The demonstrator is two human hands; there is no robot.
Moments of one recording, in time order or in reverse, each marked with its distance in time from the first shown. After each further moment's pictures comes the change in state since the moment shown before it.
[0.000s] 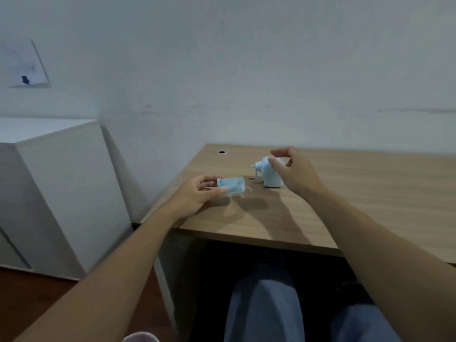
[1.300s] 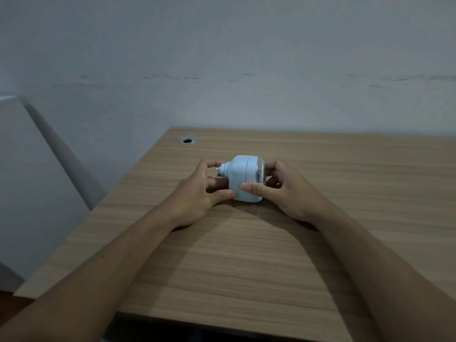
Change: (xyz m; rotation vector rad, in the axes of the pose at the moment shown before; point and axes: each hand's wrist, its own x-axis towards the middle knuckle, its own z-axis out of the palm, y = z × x) left_hand 0.150 -0.020 0.086 0.329 -0.192 0.046; right_hand 0.071 0.125 0.014 0.179 -0.354 0.070
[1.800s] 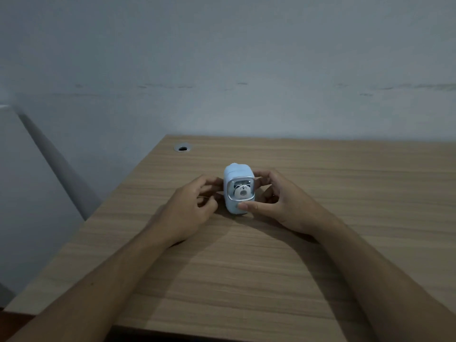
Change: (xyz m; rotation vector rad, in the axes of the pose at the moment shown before) left_hand -0.013 -0.001 0.010 0.070 0.187 0.099; right_hand -0.009 0.006 -0.004 -0.004 -0.066 -0.051
